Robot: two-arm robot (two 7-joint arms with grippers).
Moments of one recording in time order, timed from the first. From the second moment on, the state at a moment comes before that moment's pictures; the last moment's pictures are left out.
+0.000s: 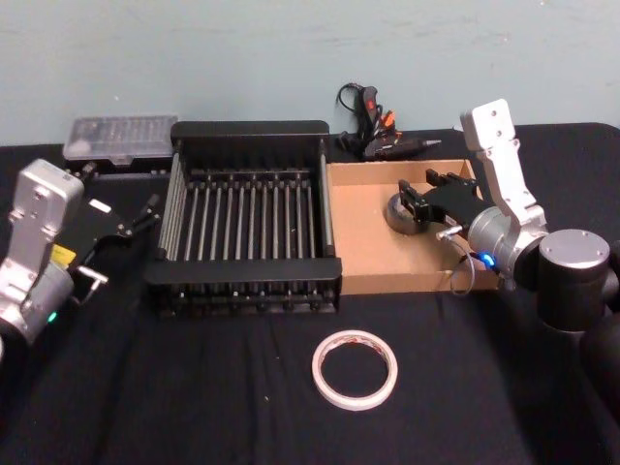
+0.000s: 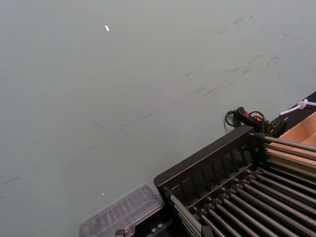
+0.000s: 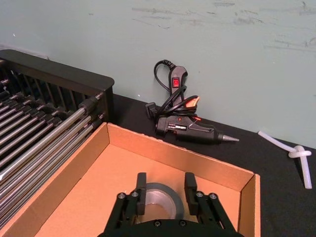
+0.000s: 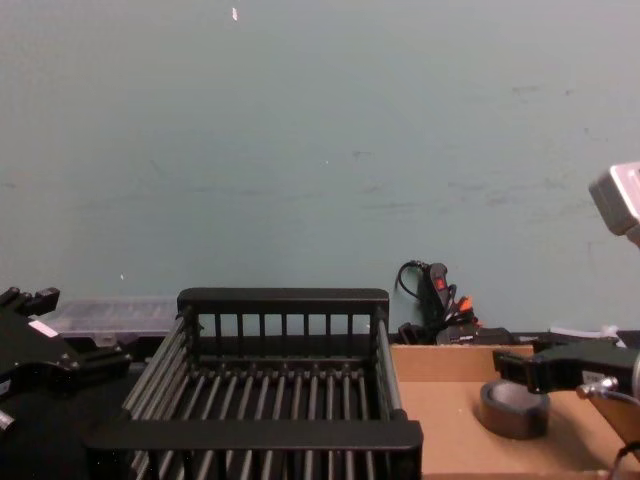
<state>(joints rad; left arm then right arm) -0.20 0.60 0.45 -1.41 -0.25 -0.12 0.03 0.41 0.22 -0.29 -1.14 0.16 0.20 0.22</state>
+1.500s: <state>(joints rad) -0.20 0.60 0.45 -1.41 -0.25 -0.12 0.03 0.36 0.23 -0.25 -1.23 0.17 0.21 0.24</state>
